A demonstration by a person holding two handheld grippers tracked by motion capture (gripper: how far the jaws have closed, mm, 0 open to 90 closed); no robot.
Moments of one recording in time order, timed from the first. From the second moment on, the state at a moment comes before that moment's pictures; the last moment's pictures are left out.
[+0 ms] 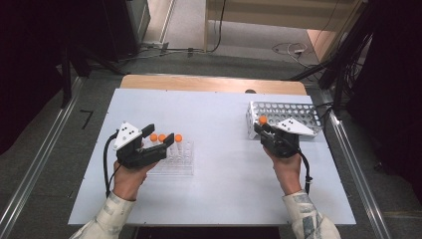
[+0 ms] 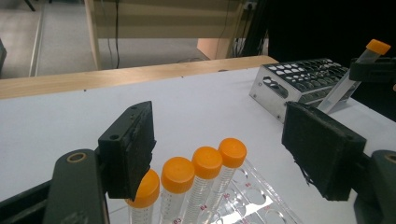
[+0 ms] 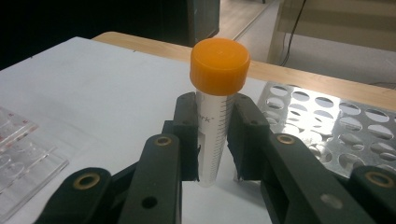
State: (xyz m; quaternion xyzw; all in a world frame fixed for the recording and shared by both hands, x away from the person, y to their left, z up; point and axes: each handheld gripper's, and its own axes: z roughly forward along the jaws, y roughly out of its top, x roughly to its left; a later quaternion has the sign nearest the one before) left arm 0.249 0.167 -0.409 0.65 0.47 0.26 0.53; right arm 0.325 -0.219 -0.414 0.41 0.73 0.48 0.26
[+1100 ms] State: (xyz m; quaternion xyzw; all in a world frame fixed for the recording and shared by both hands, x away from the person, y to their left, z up) left arm 0.245 0.160 -0.407 0.66 0.46 0.25 0.54; right arm 0.300 -0.208 -0.424 0.39 0.75 0.48 0.23
